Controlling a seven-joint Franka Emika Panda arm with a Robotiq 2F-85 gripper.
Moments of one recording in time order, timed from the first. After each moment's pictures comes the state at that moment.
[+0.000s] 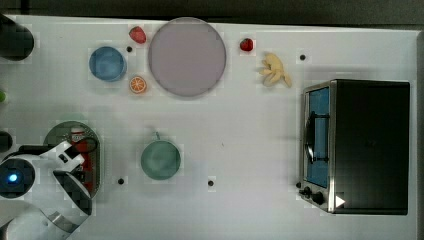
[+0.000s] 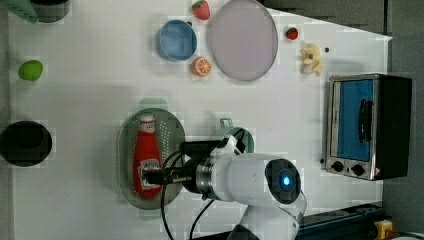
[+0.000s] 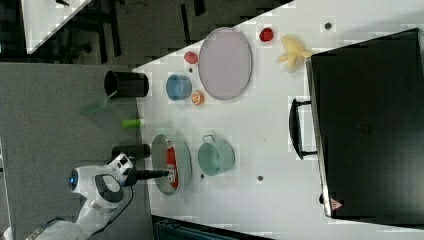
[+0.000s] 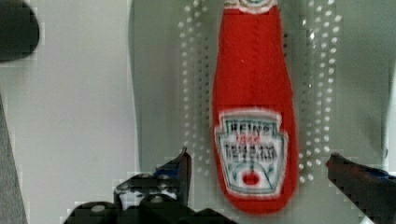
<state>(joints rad) 0.02 0.39 0.76 -2.24 -0.08 1.00 0.03</state>
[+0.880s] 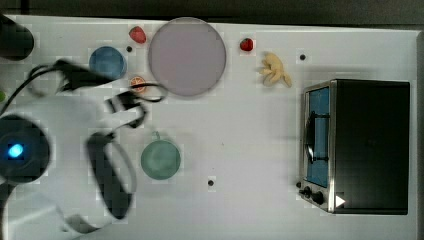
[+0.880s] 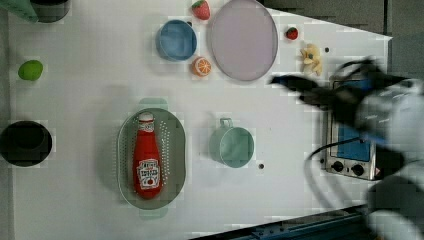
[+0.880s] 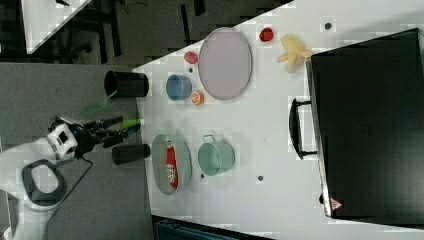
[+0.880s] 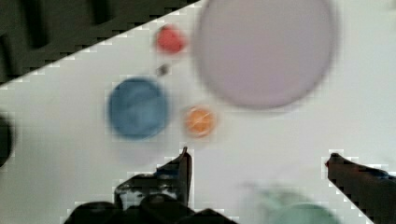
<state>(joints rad) -0.23 -0.06 0.59 -2.05 -0.08 0.66 0.04</state>
